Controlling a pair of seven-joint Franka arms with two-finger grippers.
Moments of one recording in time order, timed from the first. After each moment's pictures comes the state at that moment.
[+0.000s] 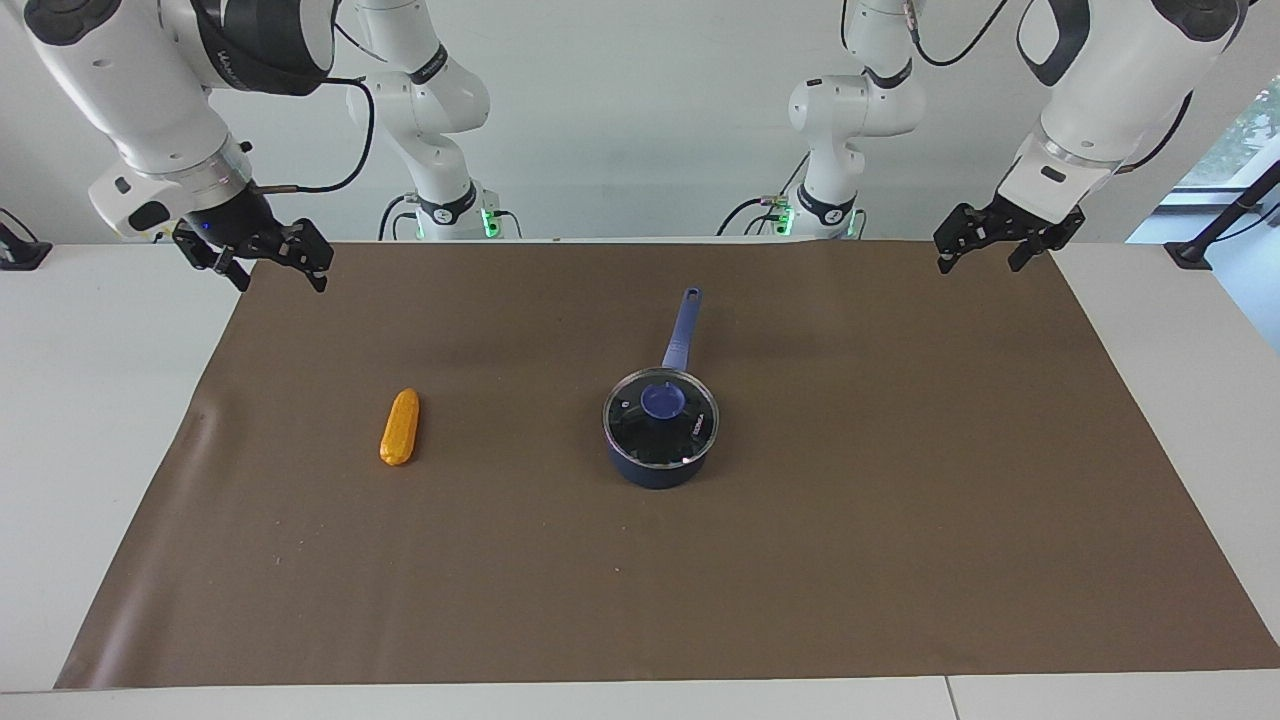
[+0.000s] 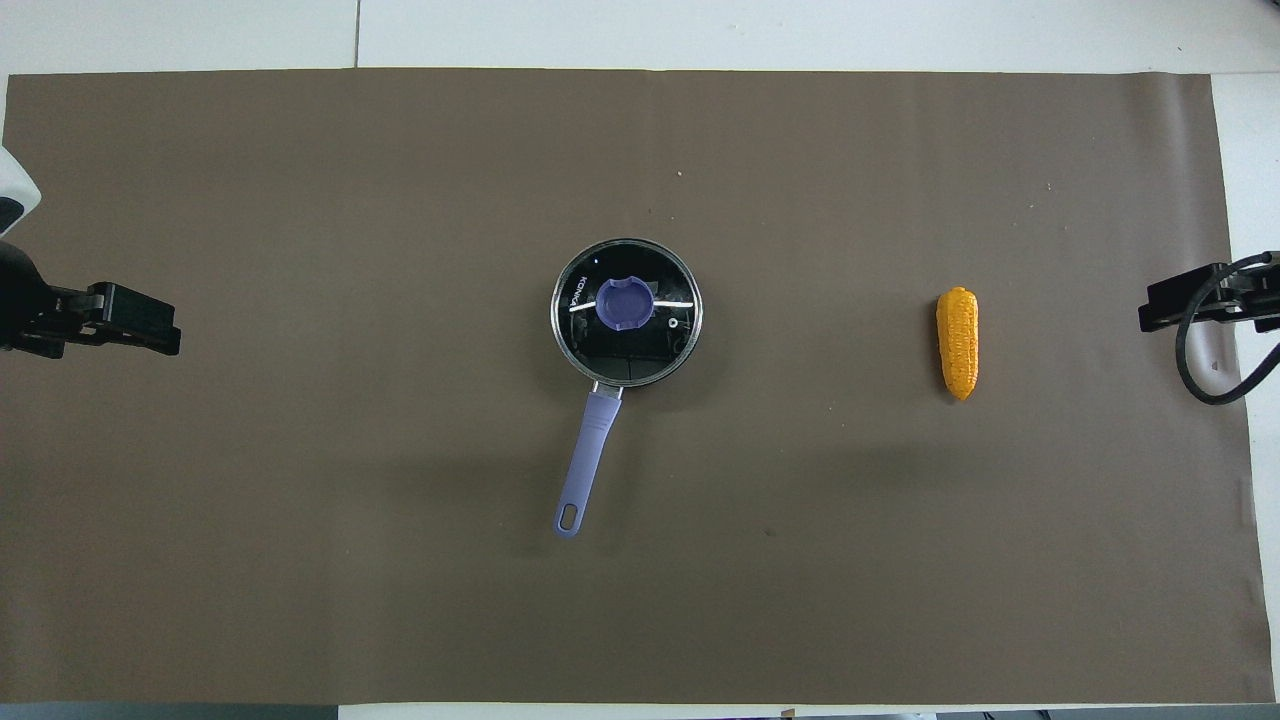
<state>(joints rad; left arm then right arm) -0.08 -0.04 -0.01 -1.63 0.00 1.50 -0.04 0.05 -0.01 -0.13 -1.65 -0.02 1.58 -0.05</state>
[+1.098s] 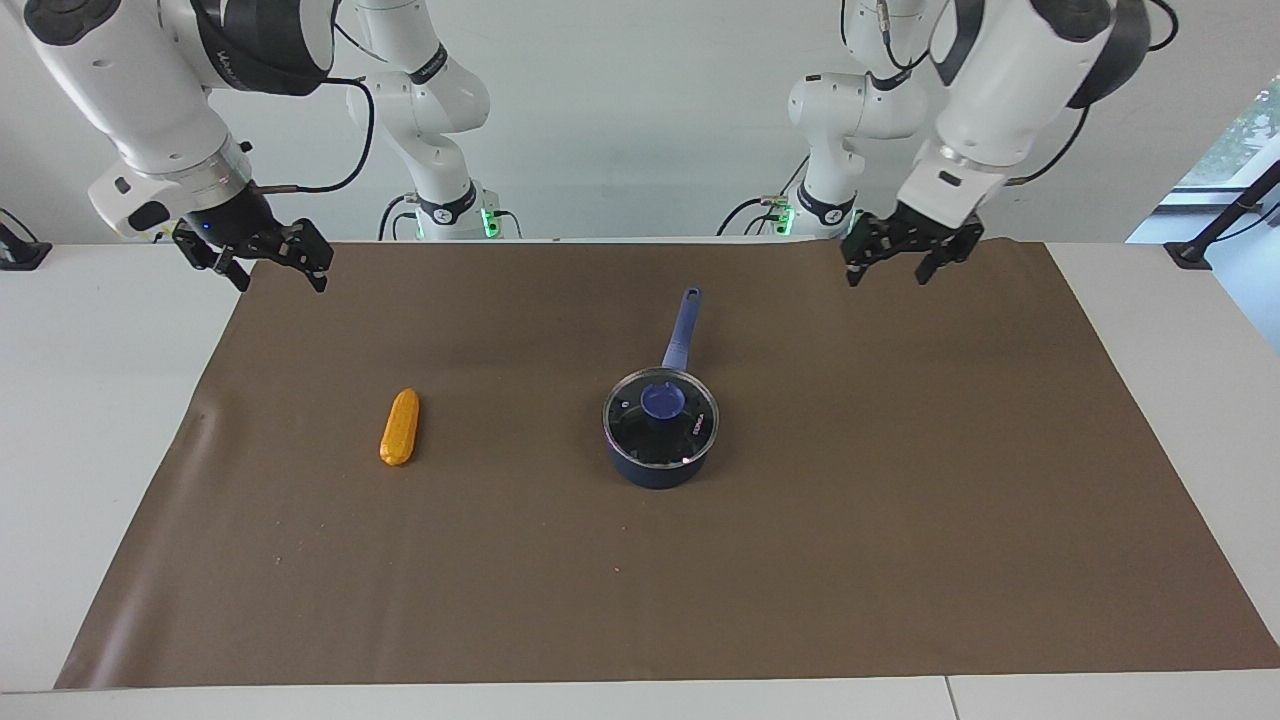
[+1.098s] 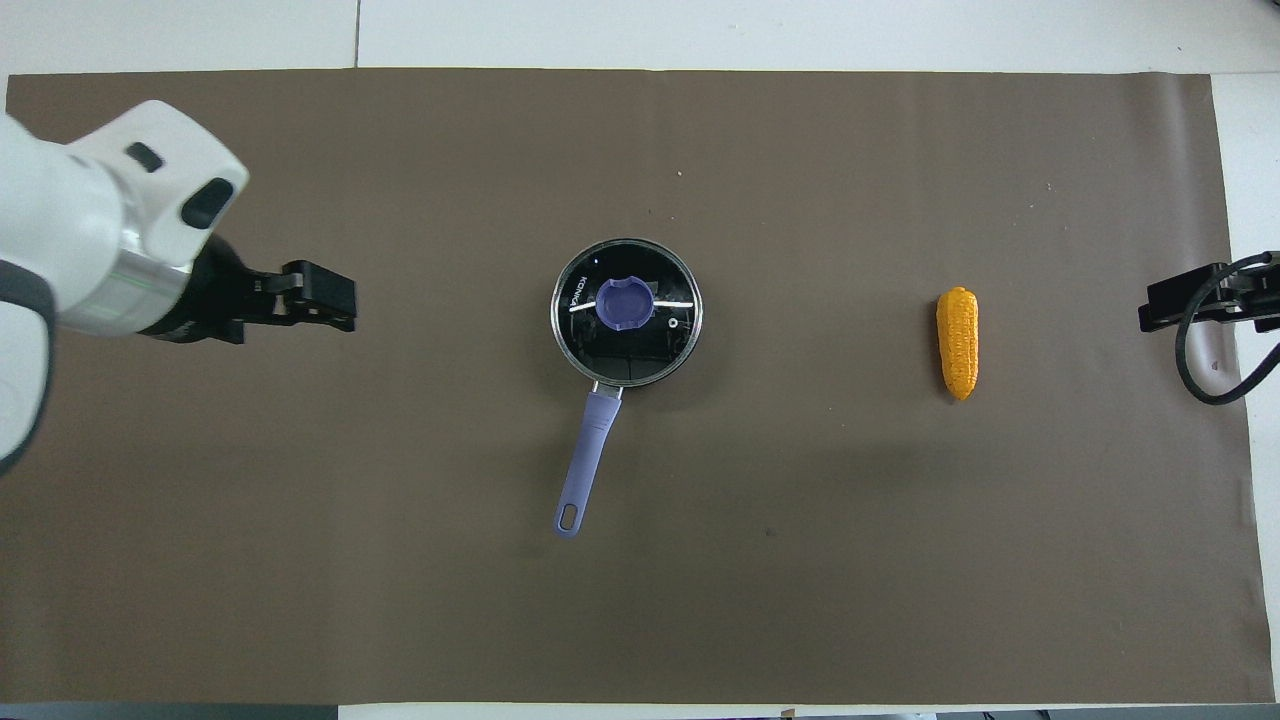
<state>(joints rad) -0.33 0.03 -0.04 -1.61 -0.09 1.63 -0.38 0.05 -0.01 -0.13 -1.65 -0.02 1.58 -0.05</state>
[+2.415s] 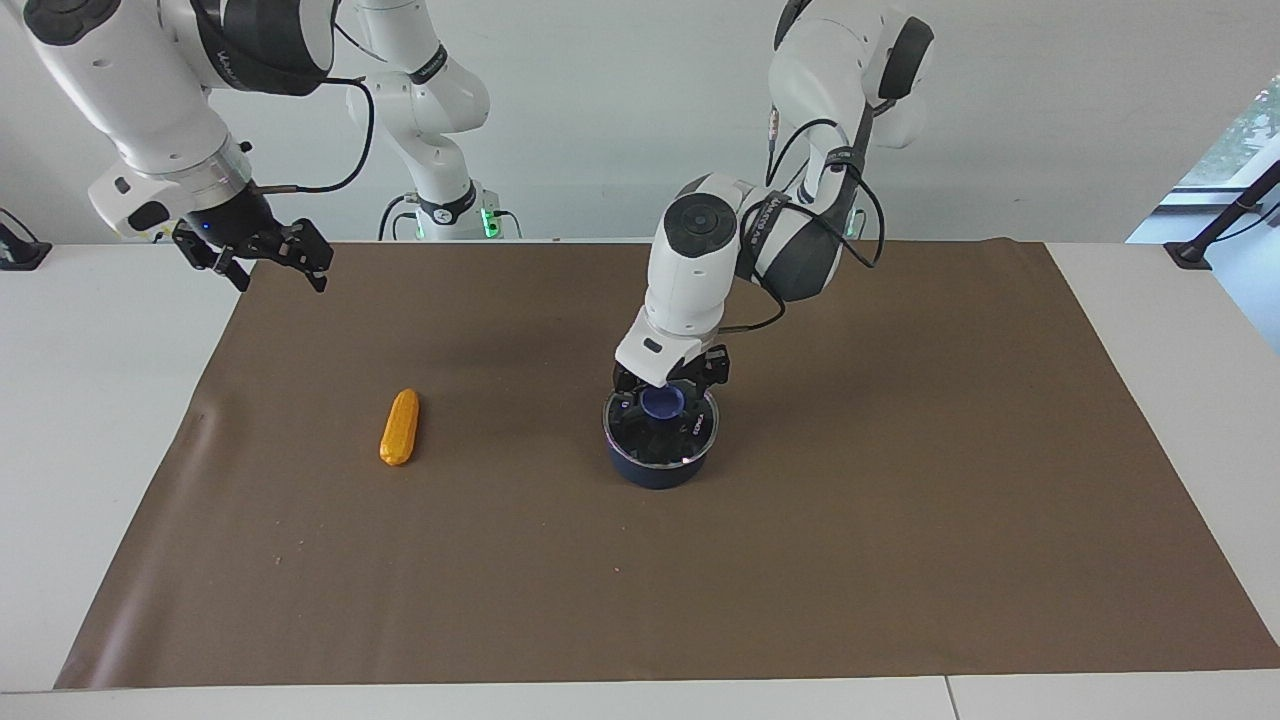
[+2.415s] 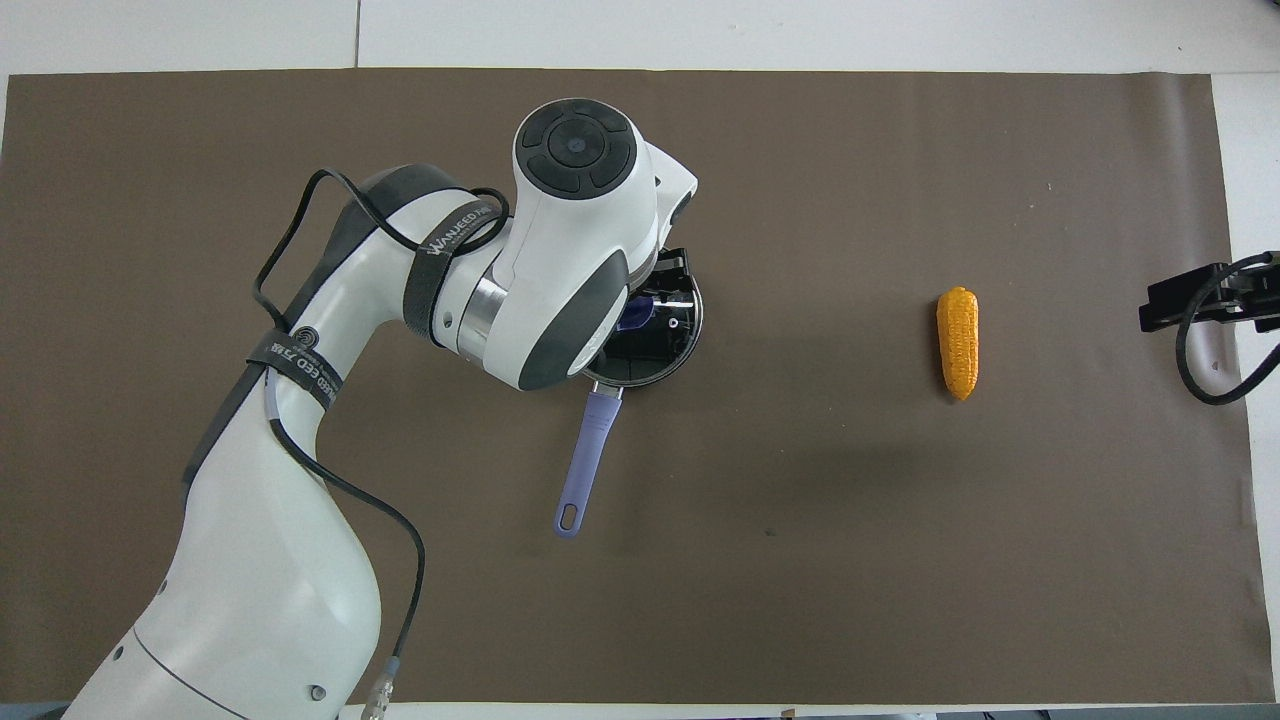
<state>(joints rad) -0.62 0.54 -0.03 -1.31 -0.05 1.85 -0.67 0.05 -0.01 -0.13 -1.65 -0.02 1.58 -0.05</state>
